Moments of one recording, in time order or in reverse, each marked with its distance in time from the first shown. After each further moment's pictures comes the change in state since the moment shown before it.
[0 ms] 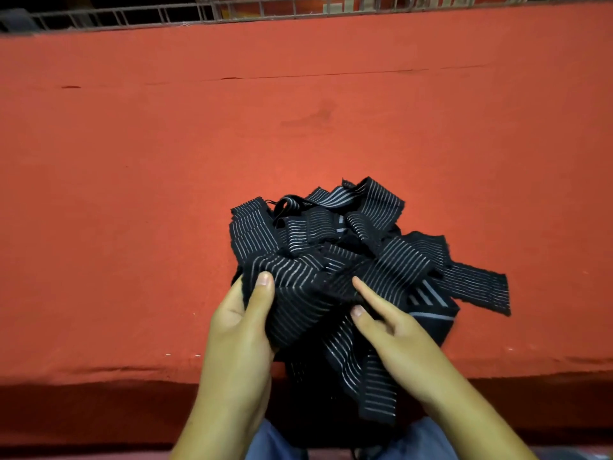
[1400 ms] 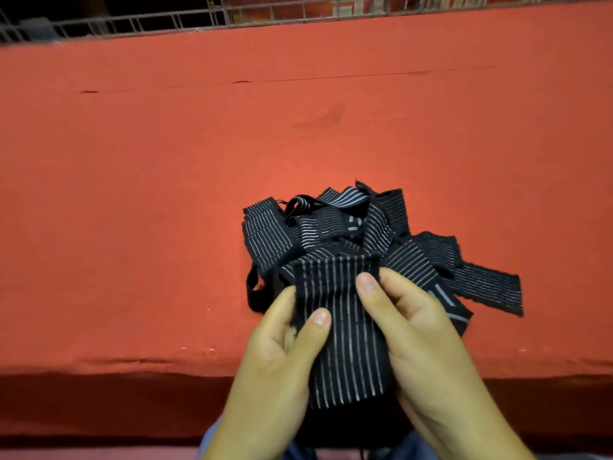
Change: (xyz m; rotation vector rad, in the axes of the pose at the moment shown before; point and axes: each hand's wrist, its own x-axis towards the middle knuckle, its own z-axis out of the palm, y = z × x) left_hand -0.035 0.006 -0.009 0.106 -0.371 0.043; right_hand -0.044 -0.069 0.028 0.513 0.055 -0.256
